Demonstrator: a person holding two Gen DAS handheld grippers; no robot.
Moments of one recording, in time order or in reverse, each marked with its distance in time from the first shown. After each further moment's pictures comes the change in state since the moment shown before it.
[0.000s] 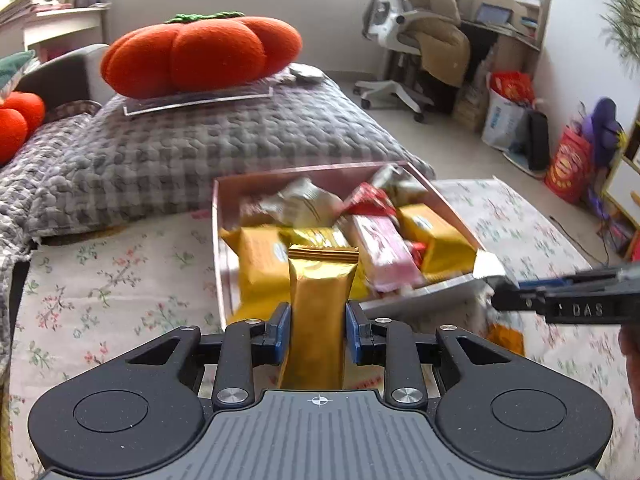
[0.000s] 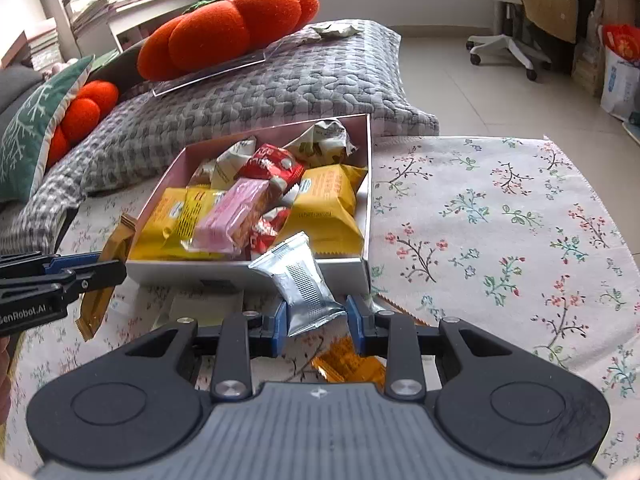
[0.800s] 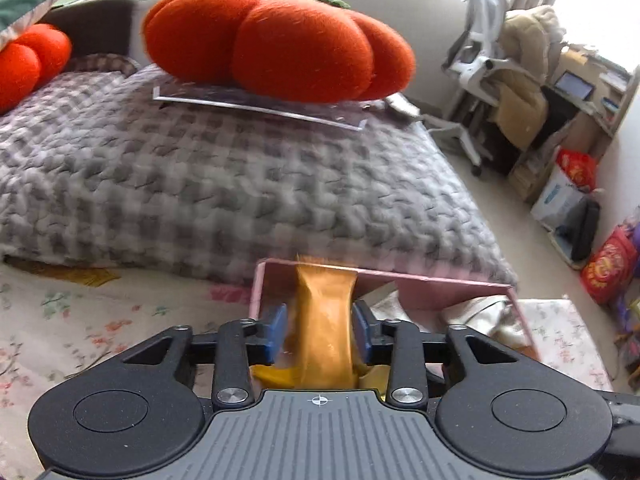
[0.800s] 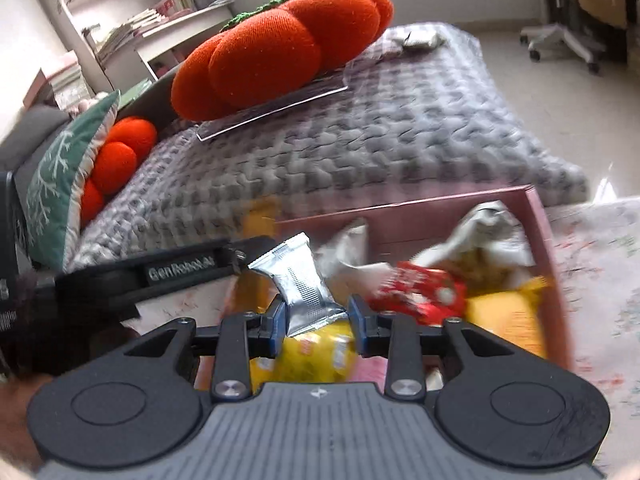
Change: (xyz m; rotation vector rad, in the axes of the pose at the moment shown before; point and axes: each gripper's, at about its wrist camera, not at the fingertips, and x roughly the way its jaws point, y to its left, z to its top) left arm 0.105 0.072 0.080 -0.283 -0.016 0.047; right arm 0.095 0.063 0.093 0.080 -0.013 0.206
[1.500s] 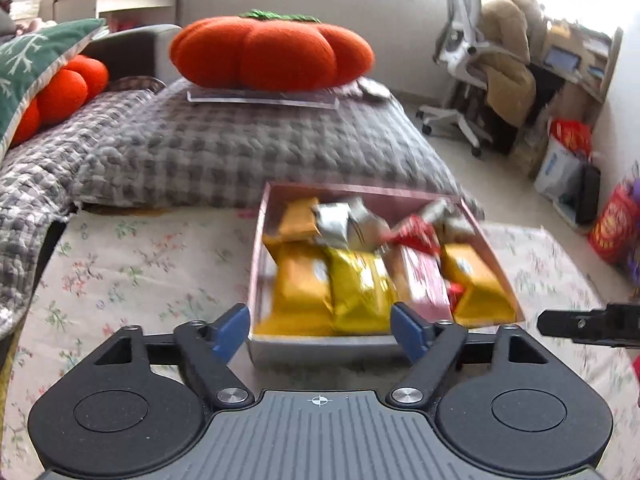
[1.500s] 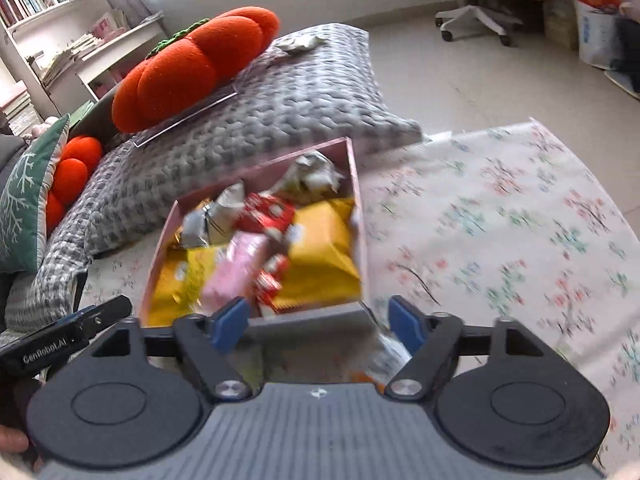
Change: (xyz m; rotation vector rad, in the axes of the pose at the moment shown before) left arm -0.104 -0.043 -0.092 0.104 -0.017 0.078; right arm -0.120 -0.065 -0.063 0.109 -0.007 -0.179
